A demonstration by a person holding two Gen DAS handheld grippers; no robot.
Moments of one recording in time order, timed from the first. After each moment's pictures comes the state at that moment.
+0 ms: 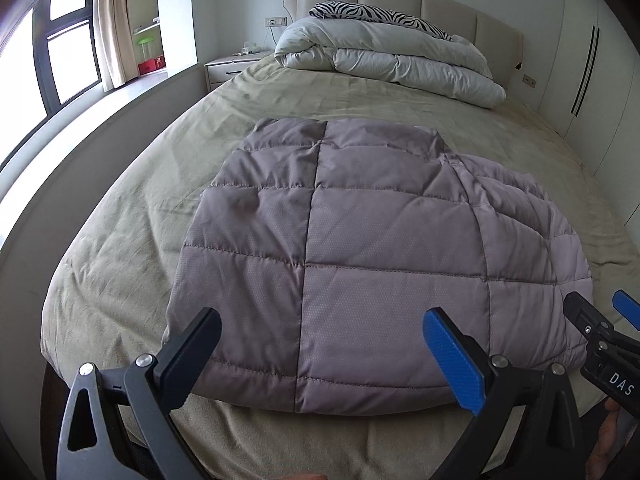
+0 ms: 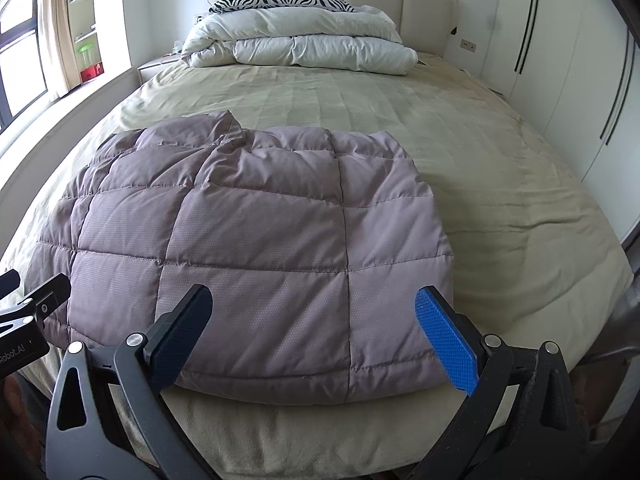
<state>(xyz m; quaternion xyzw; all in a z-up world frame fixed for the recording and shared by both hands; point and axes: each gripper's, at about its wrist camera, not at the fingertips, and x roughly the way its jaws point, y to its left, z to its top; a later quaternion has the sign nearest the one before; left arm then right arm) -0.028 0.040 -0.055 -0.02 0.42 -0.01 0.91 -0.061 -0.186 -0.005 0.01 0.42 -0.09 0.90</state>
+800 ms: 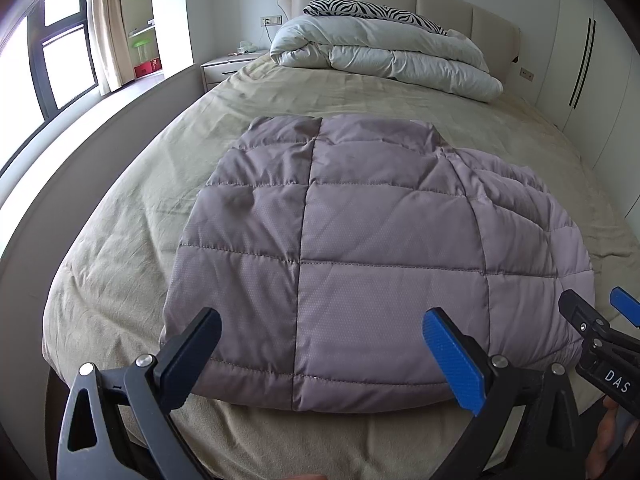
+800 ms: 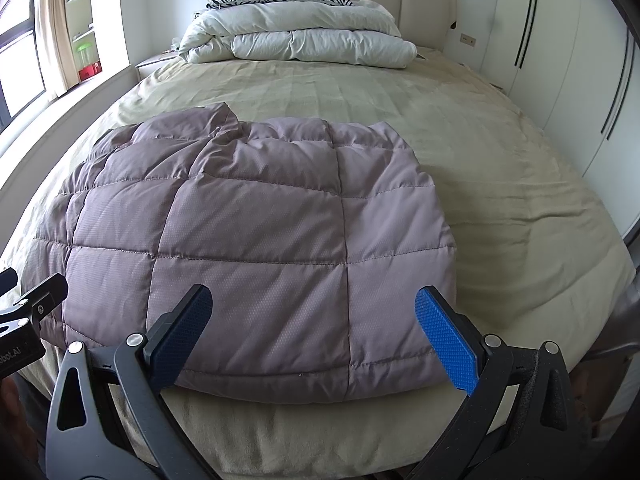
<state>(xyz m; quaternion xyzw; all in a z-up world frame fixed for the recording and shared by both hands) -0.028 0.036 -0.056 -0.01 0.42 -0.01 0.91 -0.062 -0.185 -0.012 0.01 0.42 -0.09 0.90</state>
